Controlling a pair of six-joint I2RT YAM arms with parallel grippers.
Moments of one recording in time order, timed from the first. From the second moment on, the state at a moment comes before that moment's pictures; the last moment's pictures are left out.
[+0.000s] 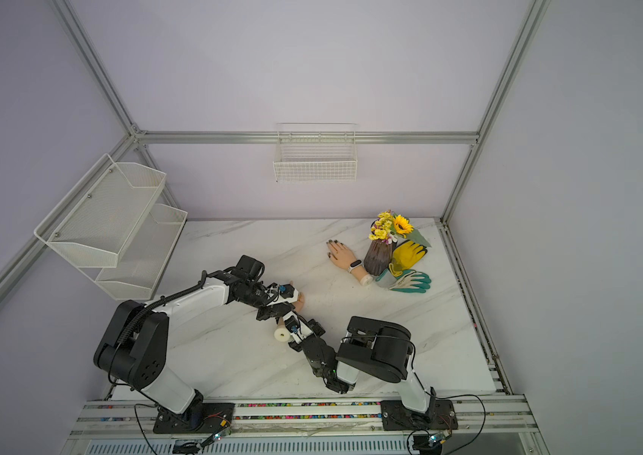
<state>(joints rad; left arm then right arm) -0.40 1.63 1.02 -0.56 0.82 1.10 1.15 2.03 0.53 1.40 0.68 -0.23</state>
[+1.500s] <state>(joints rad) -0.37 1.62 0.99 -0.44 0.93 0.91 1.15 1.94 0.46 1.39 0.69 0.31</state>
